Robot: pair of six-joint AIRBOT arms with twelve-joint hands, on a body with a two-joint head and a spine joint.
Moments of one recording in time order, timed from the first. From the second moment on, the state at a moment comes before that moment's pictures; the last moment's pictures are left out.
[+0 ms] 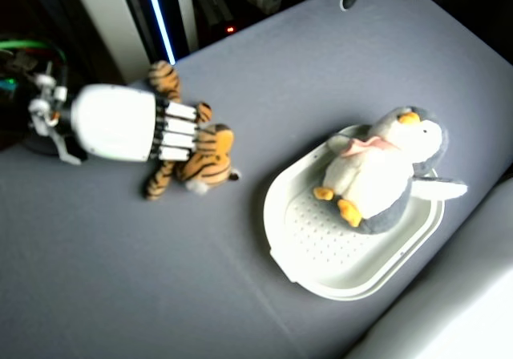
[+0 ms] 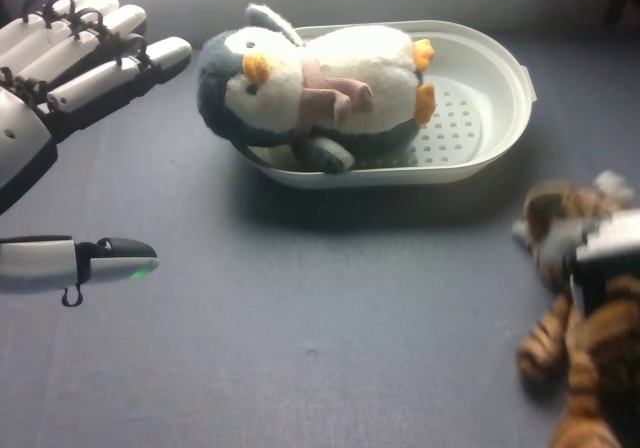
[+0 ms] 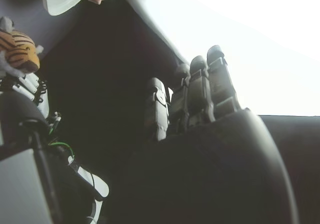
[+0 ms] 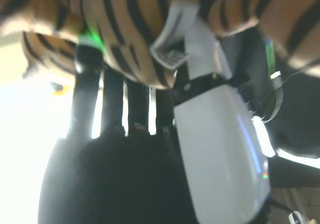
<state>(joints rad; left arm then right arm) 0.92 -0.73 0.90 -0.12 -1.25 0.98 -1.02 -0.90 1.17 -0.25 1.02 -0.34</state>
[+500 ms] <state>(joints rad) 0.93 -0.75 0.90 -0.12 -1.26 0.97 -0.62 -1.09 1.40 -0.17 1.00 -0.42</state>
